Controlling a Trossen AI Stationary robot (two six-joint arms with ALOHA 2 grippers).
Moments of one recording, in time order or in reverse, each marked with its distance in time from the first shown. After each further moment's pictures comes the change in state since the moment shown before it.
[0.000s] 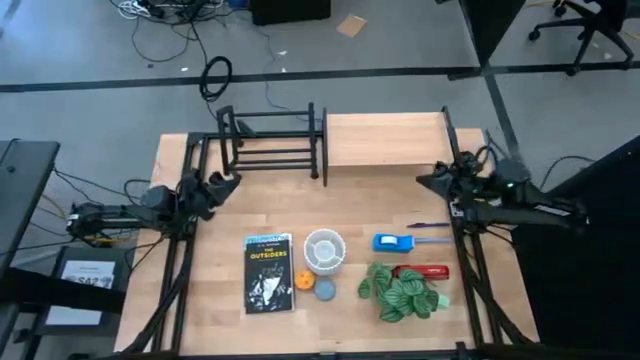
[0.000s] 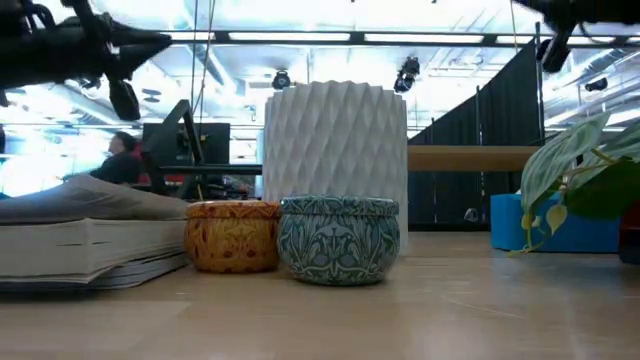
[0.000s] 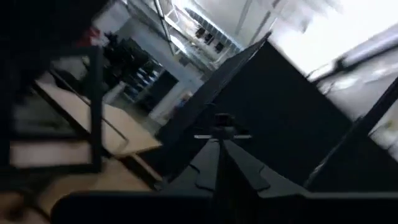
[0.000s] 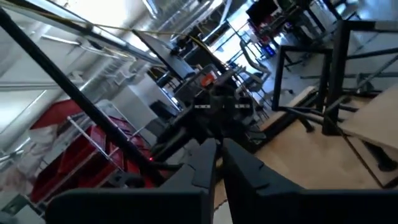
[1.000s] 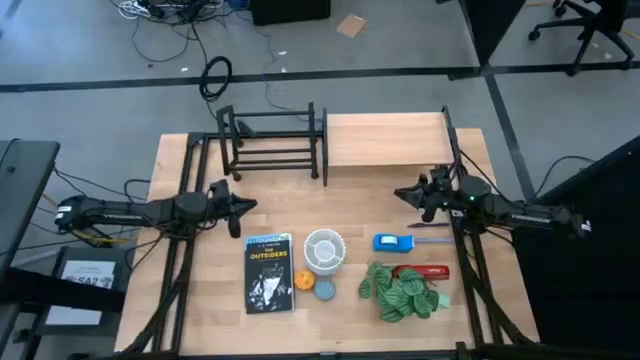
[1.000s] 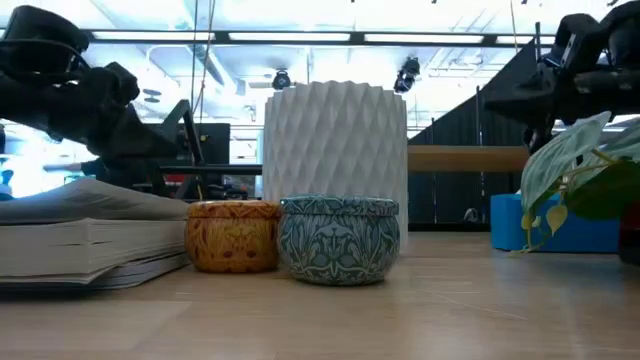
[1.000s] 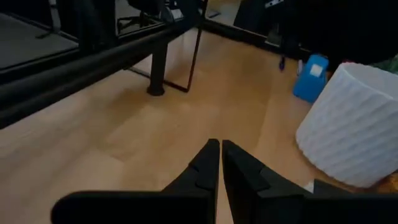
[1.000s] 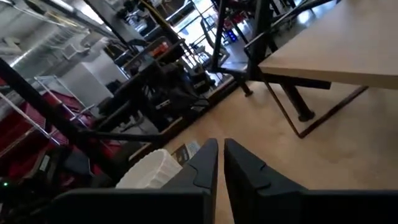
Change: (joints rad) left arm 0.000 0.226 0.000 -0.412 0.000 0.194; right arm -0.070 0.006 -0.319 0.162 0.014 -0.107
